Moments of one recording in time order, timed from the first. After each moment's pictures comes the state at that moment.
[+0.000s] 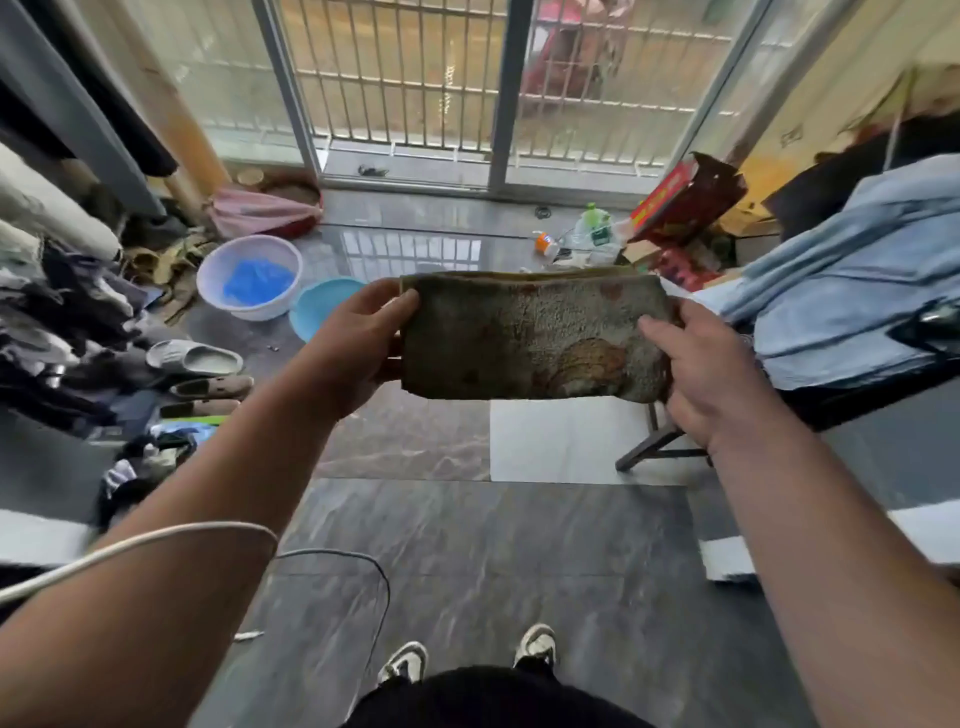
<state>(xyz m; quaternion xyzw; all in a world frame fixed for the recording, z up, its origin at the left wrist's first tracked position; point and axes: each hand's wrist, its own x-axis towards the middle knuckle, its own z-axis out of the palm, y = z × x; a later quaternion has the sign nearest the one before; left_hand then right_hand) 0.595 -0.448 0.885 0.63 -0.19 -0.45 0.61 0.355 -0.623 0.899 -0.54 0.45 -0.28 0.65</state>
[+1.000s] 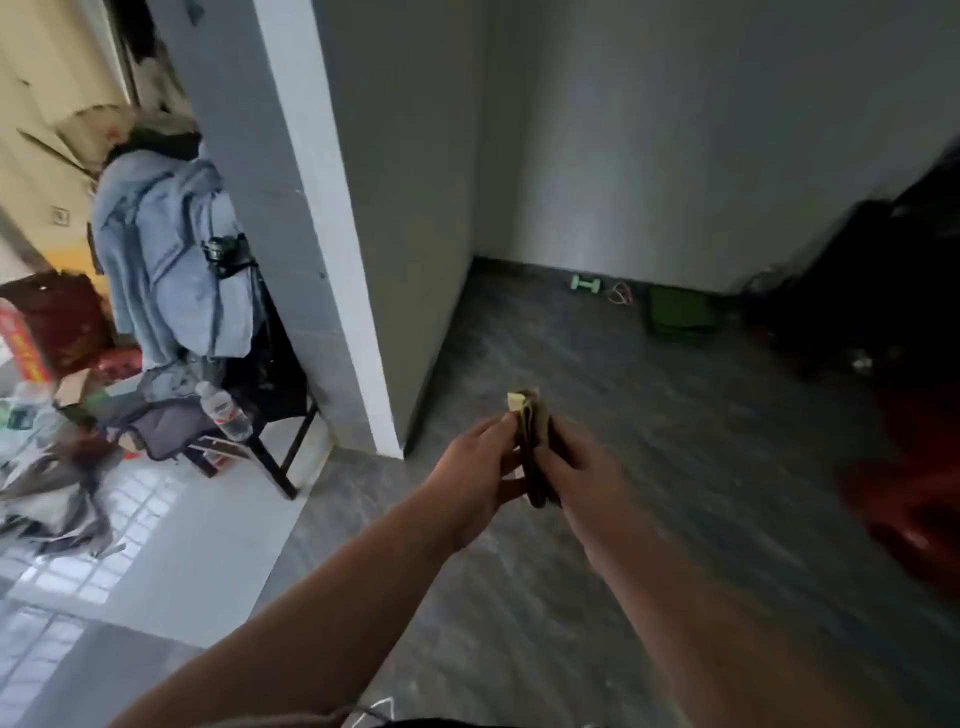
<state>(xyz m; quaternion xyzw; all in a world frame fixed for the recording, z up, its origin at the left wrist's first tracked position) 0.026 -0.323 0.914 0.31 -0.46 -0.82 0.15 -0.059 -0.221 0.918 -0.28 0.73 -0.54 0.30</state>
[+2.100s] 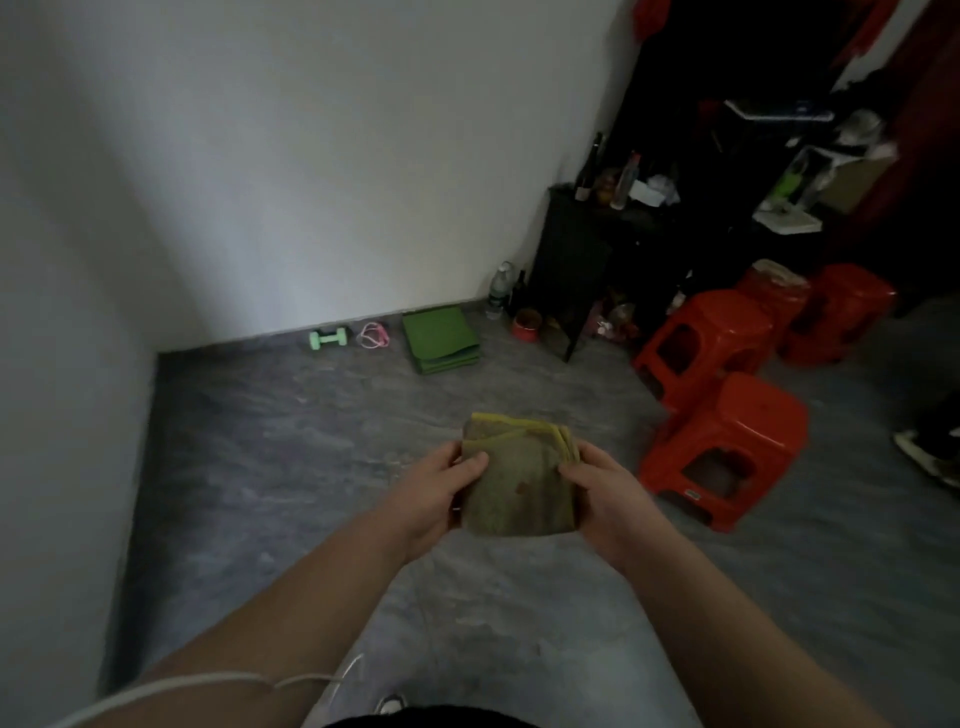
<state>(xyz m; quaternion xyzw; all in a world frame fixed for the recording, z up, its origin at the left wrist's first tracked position) -0.635 -0.335 0.846 0.16 -0.49 -0.84 -0.14 -0.685 -0.137 0.876 0.13 0.62 -0.73 0.26</state>
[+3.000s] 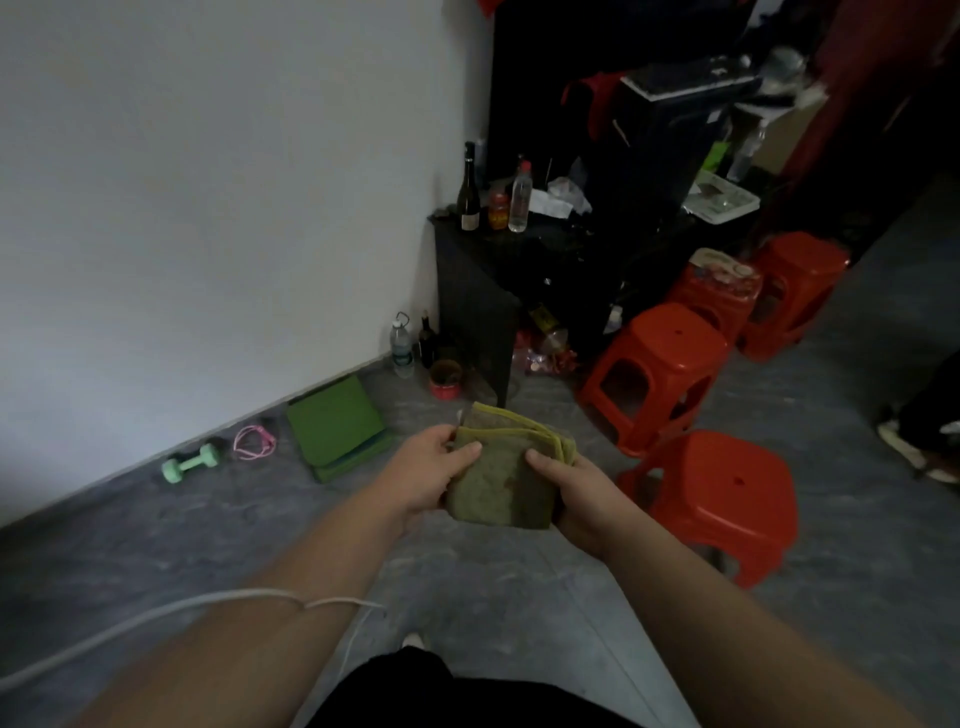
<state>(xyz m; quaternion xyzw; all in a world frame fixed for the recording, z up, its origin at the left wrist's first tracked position) -1.230 -0.227 0.846 0.14 -0.67 -0.71 -0.19 -1.225 -0.025 0.857 0.10 0.53 -0.80 0.28</state>
